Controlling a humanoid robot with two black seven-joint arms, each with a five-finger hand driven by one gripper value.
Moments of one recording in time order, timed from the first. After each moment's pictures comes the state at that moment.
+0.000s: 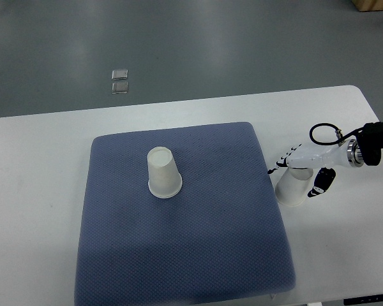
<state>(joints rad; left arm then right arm) -0.05 0.00 -0.10 -0.15 0.12 0.08 0.10 1.11 -0.72 -0.23 1.16 -1.57 0.05 0.38</state>
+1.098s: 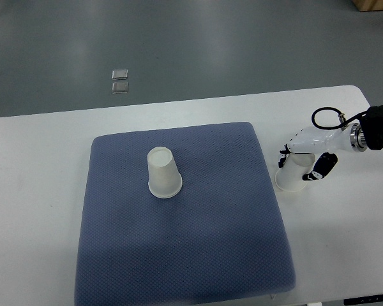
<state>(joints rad) -0.05 0.00 -0.10 -0.15 0.12 0.08 0.10 1.20 -0.74 -0.24 1.17 -1.56 0.08 0.38</state>
